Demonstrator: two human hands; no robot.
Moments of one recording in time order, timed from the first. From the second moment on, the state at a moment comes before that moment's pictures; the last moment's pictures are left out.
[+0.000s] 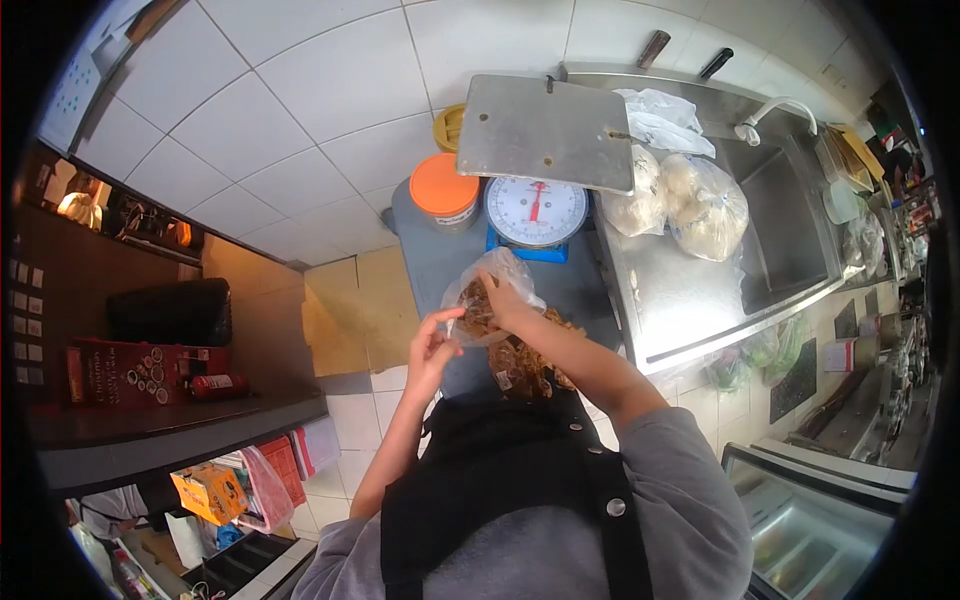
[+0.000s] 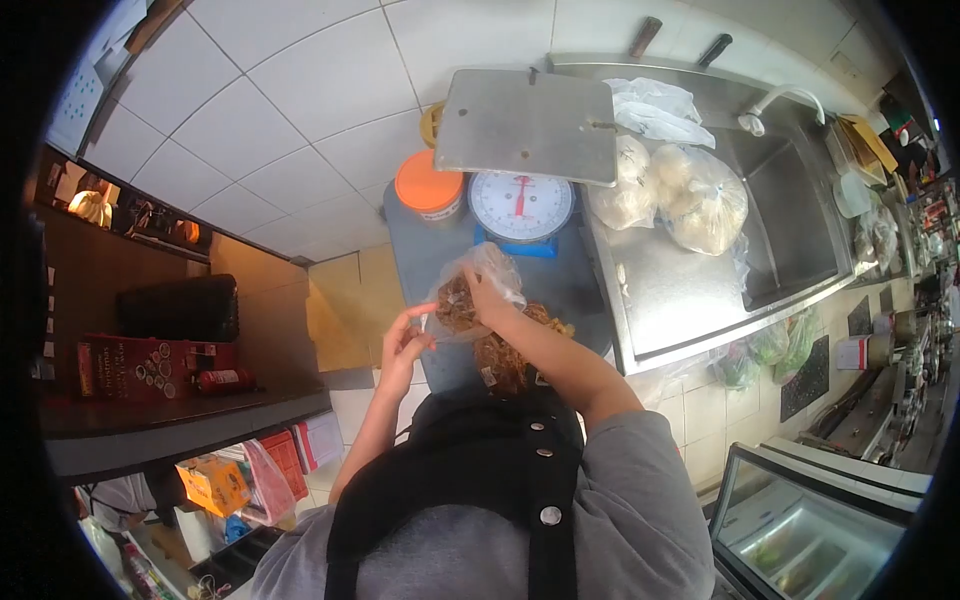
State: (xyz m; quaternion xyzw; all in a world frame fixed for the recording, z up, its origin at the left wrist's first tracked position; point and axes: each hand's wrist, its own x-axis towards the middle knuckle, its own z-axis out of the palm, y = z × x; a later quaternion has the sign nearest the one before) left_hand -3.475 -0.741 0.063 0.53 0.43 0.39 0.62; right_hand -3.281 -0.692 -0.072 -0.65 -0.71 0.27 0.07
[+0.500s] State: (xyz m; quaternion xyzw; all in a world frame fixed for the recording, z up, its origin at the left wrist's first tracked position) left_hand -3.481 -0.749 0.069 0.54 0.42 0.38 0.61; right_hand -3.280 -0.692 -0.054 -0.67 -0.71 0.19 0.06
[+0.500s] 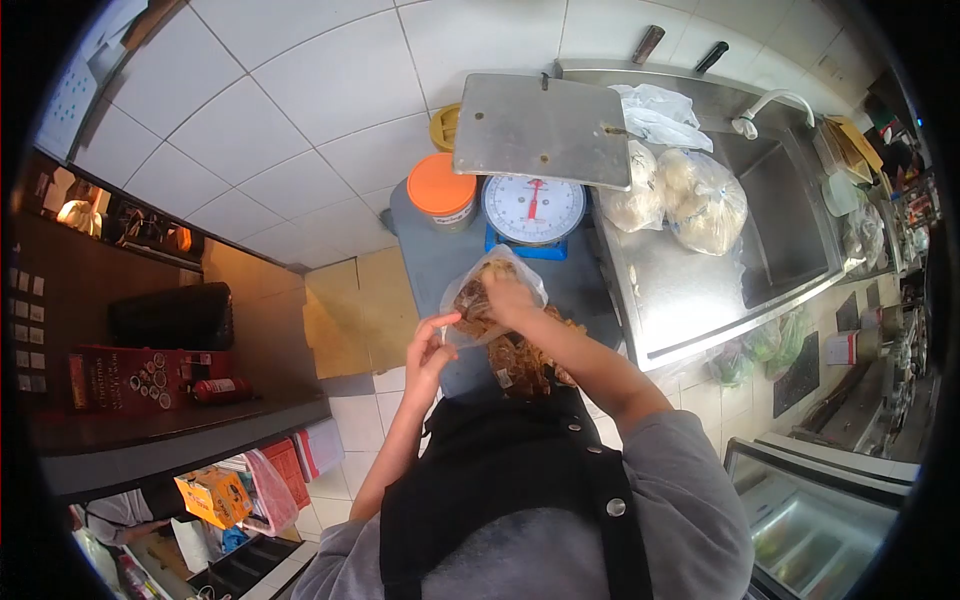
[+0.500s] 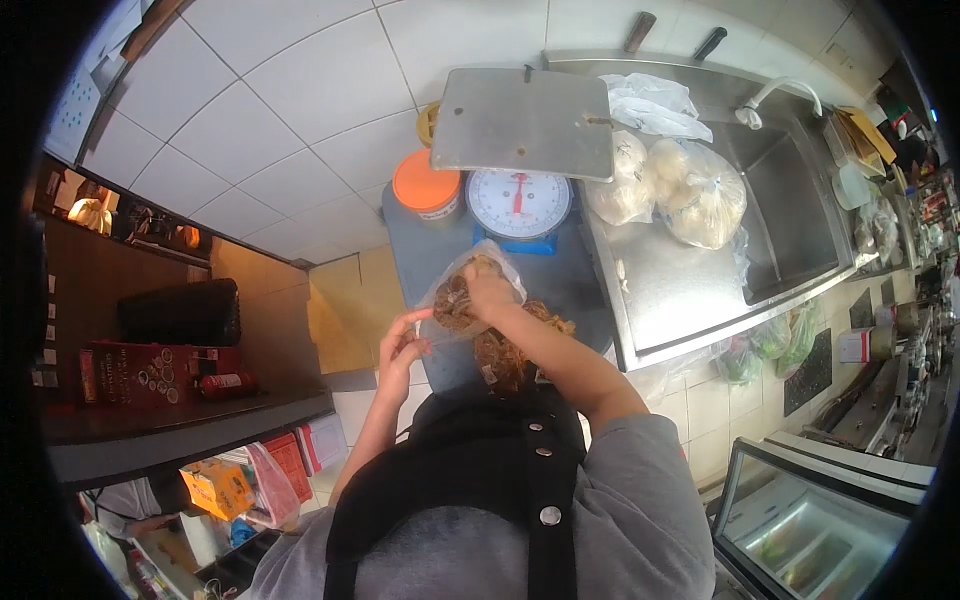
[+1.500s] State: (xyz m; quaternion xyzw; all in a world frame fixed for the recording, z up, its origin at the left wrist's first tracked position) left_hand -3.465 -0.731 0.082 0.50 0.41 0.39 0.66; right_hand -3.220 -0.810 0.044 -0.63 -0.51 0.55 0.21
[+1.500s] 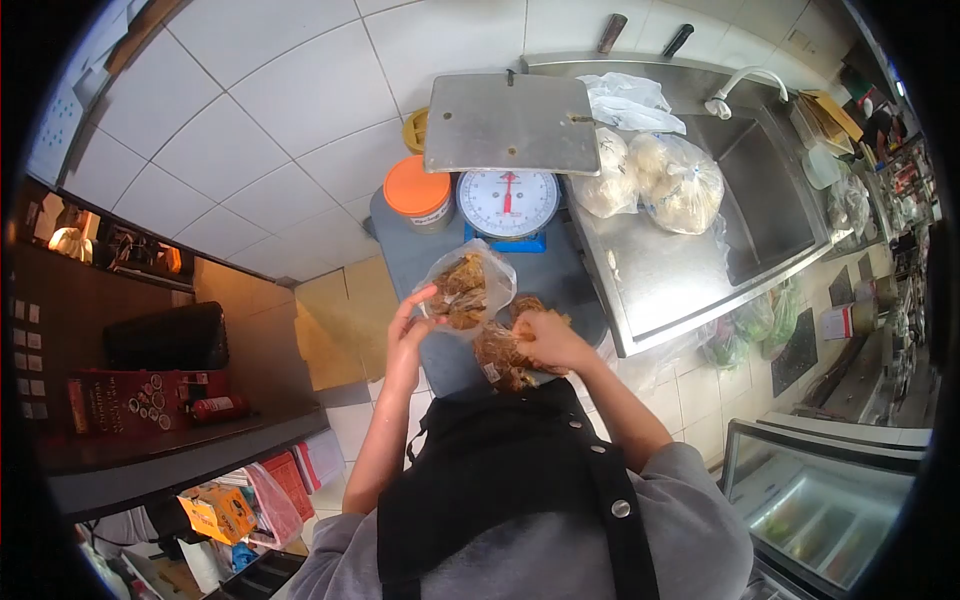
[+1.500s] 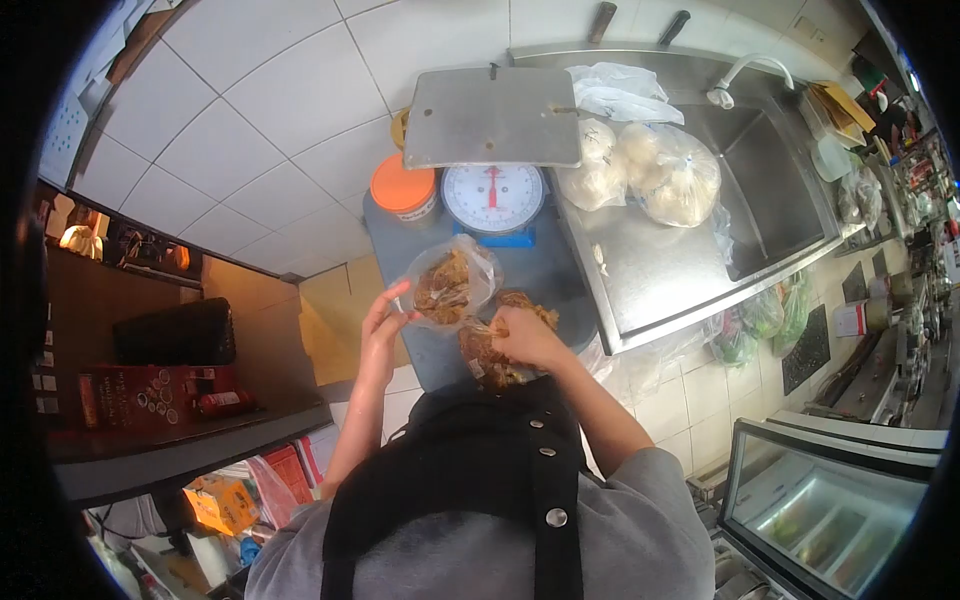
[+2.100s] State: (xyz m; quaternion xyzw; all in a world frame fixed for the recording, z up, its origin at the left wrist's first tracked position) left_hand -3.467 -0.745 0.079 0.49 0.43 0.39 0.65; right_hand -3.203 -0.808 -0.036 -0.74 -0.53 0.36 0.20
